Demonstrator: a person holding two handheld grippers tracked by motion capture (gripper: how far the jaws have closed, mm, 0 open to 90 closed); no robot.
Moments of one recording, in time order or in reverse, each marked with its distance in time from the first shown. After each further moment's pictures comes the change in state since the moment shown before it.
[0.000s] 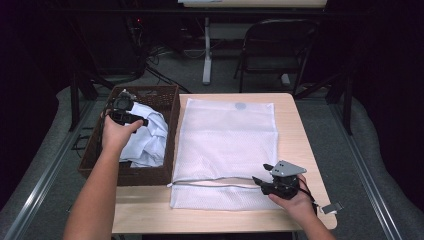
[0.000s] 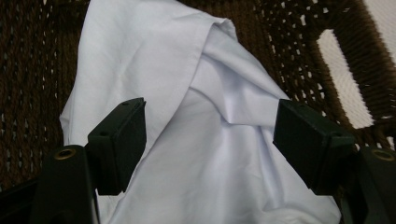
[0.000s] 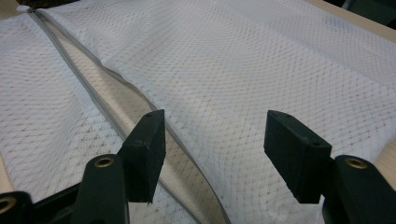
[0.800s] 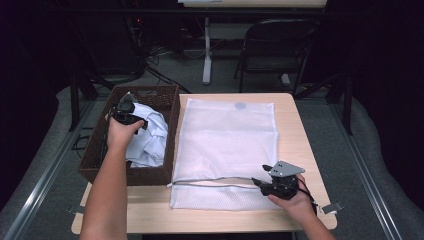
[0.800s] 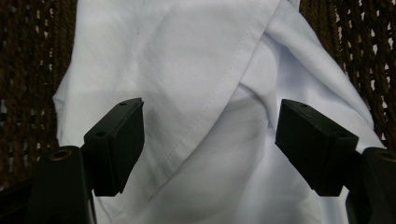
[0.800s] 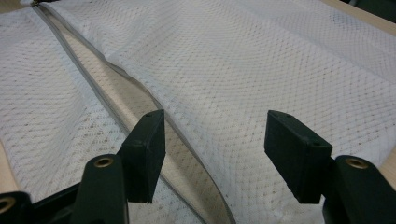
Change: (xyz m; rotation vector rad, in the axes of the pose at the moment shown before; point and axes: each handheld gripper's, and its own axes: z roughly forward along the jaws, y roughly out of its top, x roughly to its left) left arm 0.016 0.005 0.048 0.105 0.050 -0.092; right arm 0.001 -0.001 0.002 0.013 0.015 -0.011
